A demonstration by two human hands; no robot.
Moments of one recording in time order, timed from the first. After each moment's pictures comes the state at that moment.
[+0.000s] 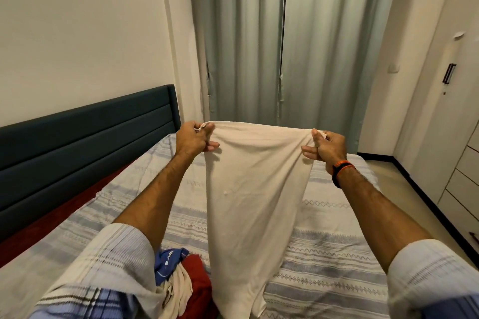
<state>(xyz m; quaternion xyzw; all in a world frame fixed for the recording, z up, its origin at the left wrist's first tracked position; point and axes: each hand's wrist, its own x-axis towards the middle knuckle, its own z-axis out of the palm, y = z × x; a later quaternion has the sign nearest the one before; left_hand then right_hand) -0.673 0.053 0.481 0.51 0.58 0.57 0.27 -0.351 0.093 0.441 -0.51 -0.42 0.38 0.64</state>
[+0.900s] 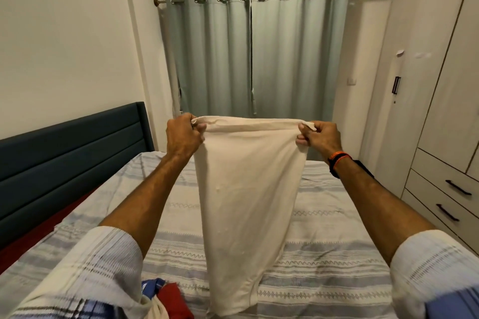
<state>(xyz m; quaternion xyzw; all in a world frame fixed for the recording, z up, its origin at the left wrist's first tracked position) -0.629 0.075 0.532 0.62 0.59 0.52 0.01 -0.309 0.068 0.508 -0.53 -0.50 0.24 0.64</state>
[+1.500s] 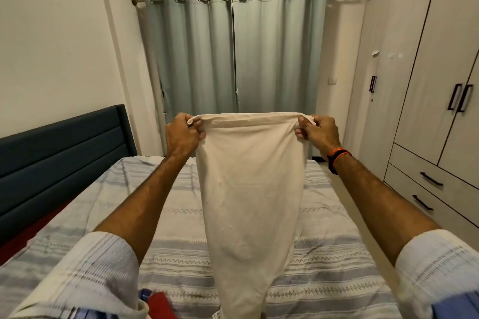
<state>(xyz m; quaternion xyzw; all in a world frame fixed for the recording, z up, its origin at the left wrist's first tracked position) -0.597 0.093 0.528 0.60 0.56 0.56 0.11 -0.285 0.049 0.523 -0.55 -0.48 0.20 0.65</state>
